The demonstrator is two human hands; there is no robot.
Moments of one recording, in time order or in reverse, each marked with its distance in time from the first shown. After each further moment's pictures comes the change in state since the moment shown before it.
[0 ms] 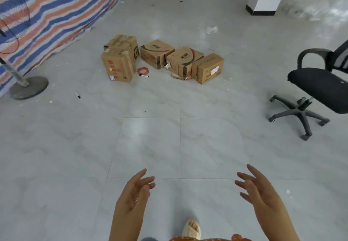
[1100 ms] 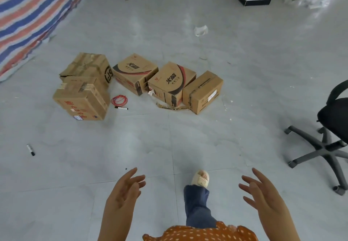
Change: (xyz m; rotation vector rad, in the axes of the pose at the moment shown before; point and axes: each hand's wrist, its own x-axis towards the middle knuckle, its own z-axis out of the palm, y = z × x) left_hand 0.608 0.155 0.209 0.091 -0.060 -0.062; right_hand 0.595 -0.158 0.107 0.018 0.079 0.196
